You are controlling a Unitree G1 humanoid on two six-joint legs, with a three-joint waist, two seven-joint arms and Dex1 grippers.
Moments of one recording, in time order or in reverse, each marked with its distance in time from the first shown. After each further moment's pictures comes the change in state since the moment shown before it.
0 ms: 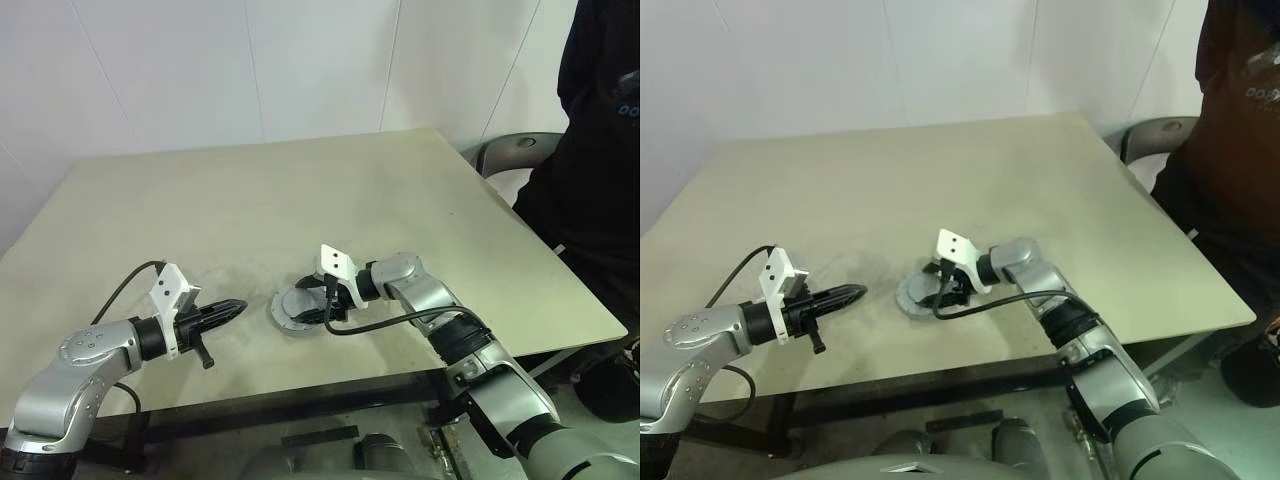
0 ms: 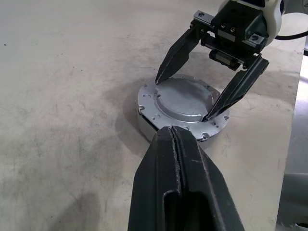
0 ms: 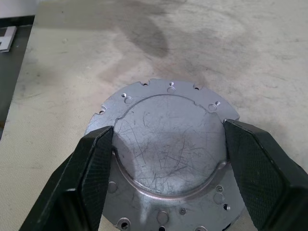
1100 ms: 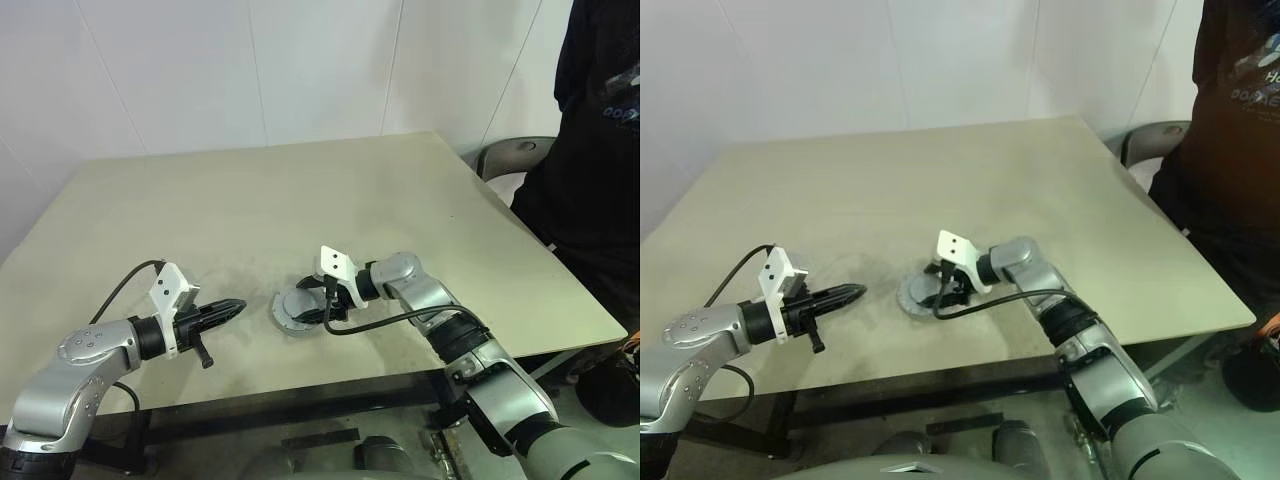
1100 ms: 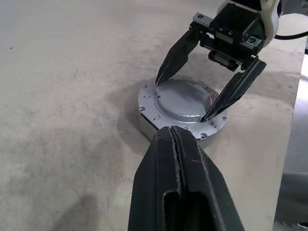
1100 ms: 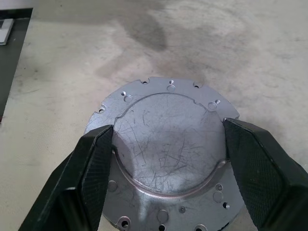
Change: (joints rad) left arm -0.002 0.006 0.000 0.000 0.000 0.000 0.003; right arm -0.020 0.004 0.000 0.039 -0.016 -0.011 0.023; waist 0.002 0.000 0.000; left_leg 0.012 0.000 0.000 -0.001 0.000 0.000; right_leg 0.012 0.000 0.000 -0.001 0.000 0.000
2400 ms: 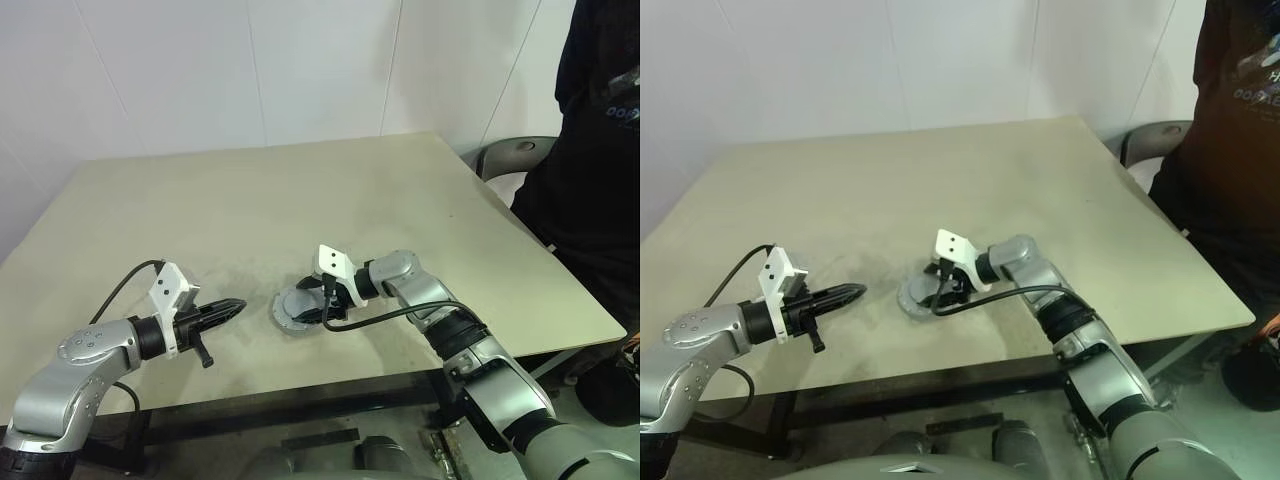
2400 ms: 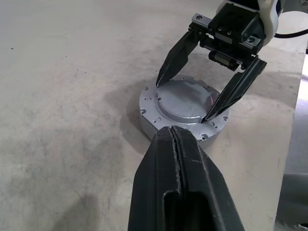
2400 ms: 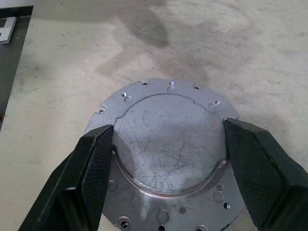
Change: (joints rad) left arm 0.000 0.000 -0.001 0.001 0.000 -0.001 0.004; right arm -0.010 0.010 -0.001 0.027 -0.023 0.000 0.000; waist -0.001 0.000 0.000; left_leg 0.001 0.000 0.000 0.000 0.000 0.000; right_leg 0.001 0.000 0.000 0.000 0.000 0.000
